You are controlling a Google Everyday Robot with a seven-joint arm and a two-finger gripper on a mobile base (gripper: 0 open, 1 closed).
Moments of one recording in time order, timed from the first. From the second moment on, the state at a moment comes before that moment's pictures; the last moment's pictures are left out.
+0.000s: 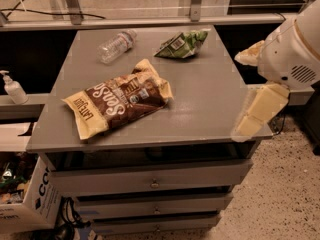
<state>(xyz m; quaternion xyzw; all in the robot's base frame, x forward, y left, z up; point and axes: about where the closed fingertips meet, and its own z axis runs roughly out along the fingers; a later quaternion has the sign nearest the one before) 0.445 -0.154 0.949 -0.61 0.75 0.07 0.24</state>
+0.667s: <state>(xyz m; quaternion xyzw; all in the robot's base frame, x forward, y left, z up) 0.502 -0.079 0.932 -0.59 0.72 0.16 0.34</state>
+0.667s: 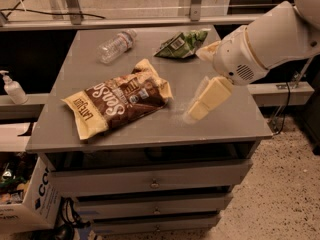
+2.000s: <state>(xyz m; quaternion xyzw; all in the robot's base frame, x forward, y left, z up) 0.544 -0.015 0.892 -0.56 0.69 0.18 0.42</state>
